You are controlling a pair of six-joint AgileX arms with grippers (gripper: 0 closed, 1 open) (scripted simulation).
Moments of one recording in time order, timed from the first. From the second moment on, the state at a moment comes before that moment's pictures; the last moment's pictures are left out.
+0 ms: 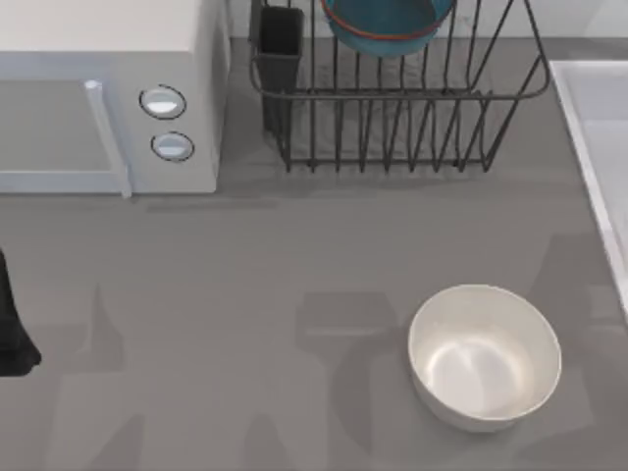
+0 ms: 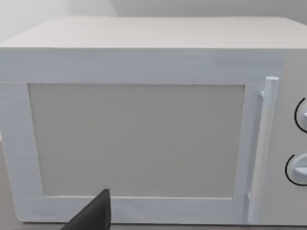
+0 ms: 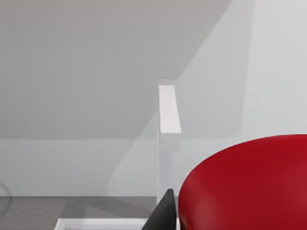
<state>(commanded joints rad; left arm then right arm) 0.00 0.00 0.00 0.00 0.00 0.00 -0.52 1.50 0.60 0.91 -0.50 0.02</state>
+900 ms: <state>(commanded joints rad) 0.00 0.00 0.00 0.00 0.00 0.00 -0.53 2.19 0.49 1.71 -0.49 0.02</state>
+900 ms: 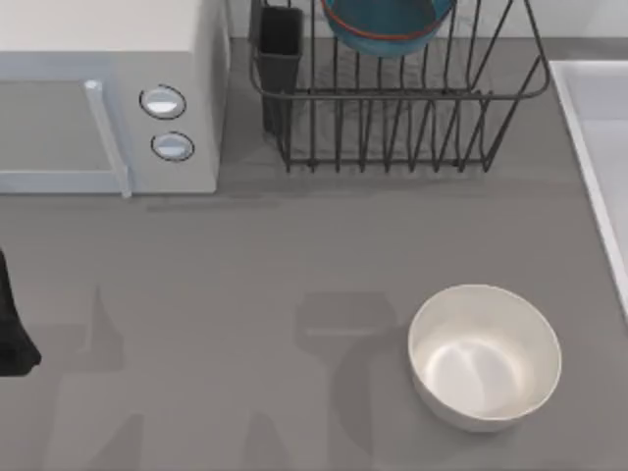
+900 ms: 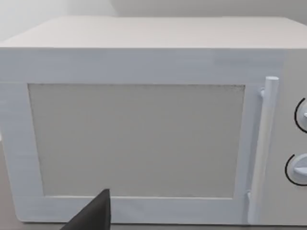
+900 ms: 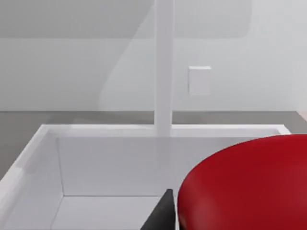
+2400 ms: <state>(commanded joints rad) 0.00 0.00 0.00 0.00 0.00 0.00 -0.53 2.22 0.49 1.73 -0.49 0.01</state>
